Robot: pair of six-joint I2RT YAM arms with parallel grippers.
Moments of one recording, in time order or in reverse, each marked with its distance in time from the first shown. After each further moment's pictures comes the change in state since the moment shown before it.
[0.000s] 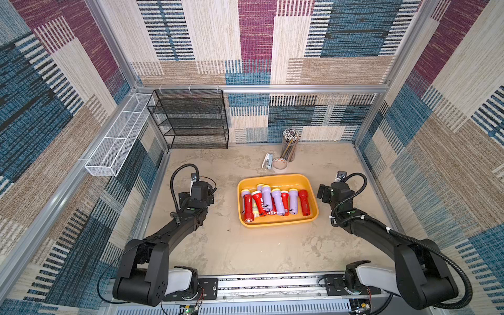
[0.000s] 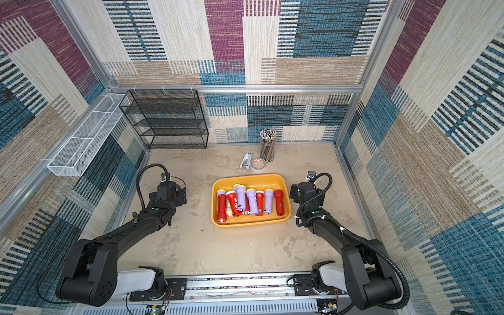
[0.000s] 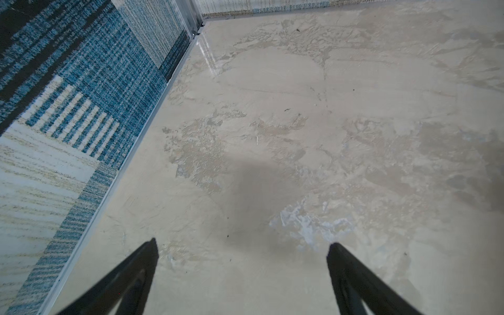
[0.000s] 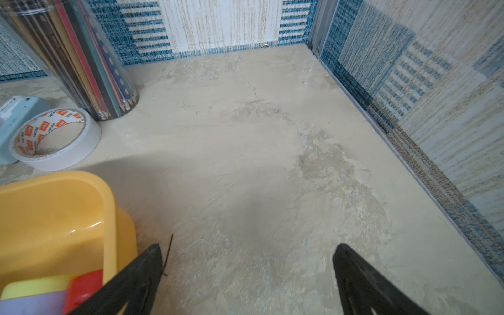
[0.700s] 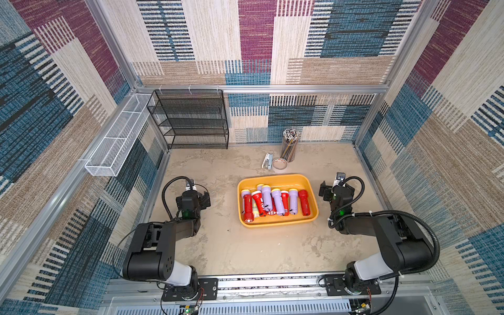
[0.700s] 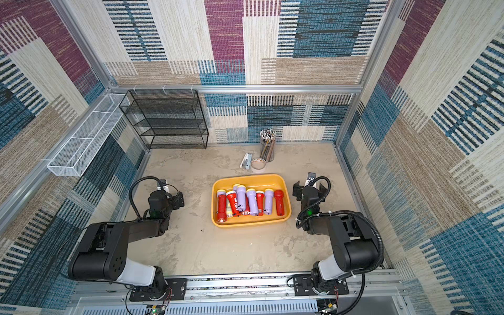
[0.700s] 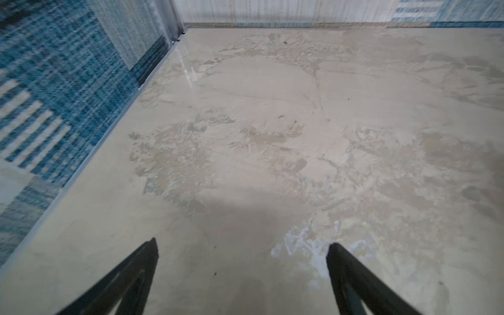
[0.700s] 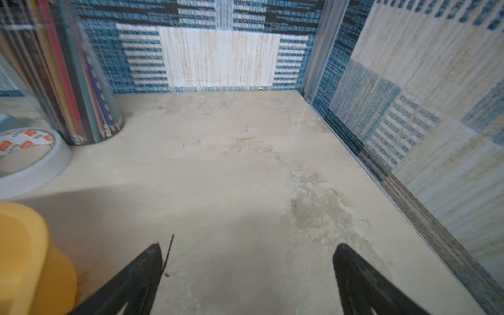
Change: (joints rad) left arm 0.153 0.193 -0.179 0.546 0.261 0.064; right arm -0.092 0.289 -0.104 0.644 -0.068 -0.204
